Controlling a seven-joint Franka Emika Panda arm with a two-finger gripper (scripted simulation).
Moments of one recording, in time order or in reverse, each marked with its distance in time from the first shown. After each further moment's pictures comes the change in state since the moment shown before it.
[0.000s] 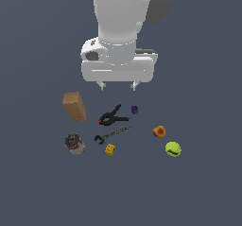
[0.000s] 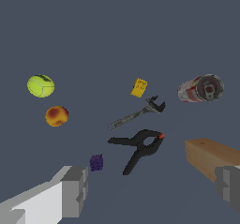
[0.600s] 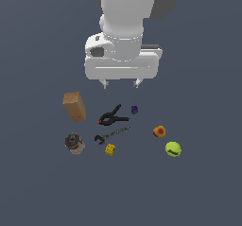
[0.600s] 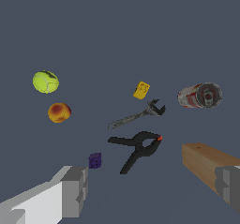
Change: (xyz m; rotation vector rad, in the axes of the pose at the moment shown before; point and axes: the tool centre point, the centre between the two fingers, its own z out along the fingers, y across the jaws) arm 0.001 -0.009 -0.010 -0.021 0.008 -0.066
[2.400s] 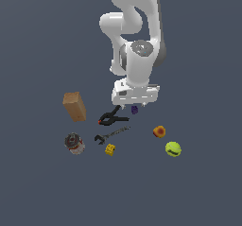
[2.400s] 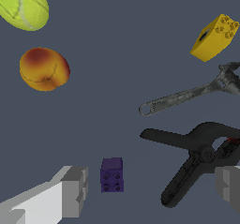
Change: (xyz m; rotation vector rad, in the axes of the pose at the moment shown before) arm -0.066 -0.069 0.191 0.011 -0.008 -0.067
